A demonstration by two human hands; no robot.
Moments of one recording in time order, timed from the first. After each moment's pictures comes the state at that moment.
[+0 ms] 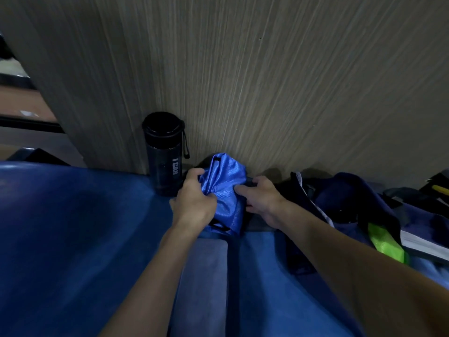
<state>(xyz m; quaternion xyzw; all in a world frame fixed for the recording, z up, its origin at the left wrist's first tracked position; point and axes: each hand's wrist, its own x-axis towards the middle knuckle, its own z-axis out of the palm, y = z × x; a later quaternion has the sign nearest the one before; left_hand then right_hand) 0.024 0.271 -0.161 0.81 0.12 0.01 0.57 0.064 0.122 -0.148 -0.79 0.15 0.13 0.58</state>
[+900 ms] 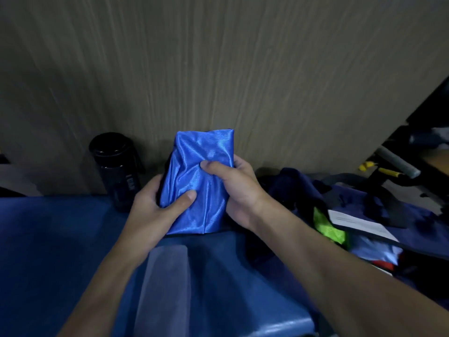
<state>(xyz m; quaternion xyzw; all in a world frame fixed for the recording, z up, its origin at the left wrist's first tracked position) -0.024 0.265 -0.111 0.69 -0.04 0.04 0.72 0.001 0.112 -0.060 -0.58 0.04 0.07 0.81</state>
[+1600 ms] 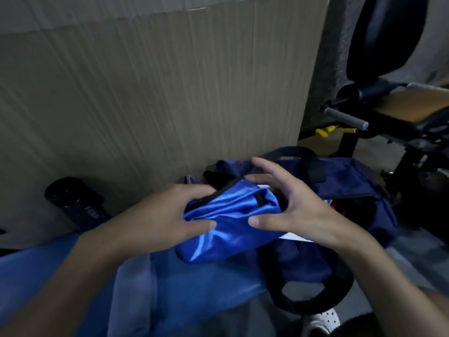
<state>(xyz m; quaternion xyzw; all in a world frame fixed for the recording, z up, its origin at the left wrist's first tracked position) -0.091 0.137 0.012 0.86 -0.41 -0.12 0.29 -0.159 -0.105 -0.035 -0.80 -0.09 -0.05 0.59</state>
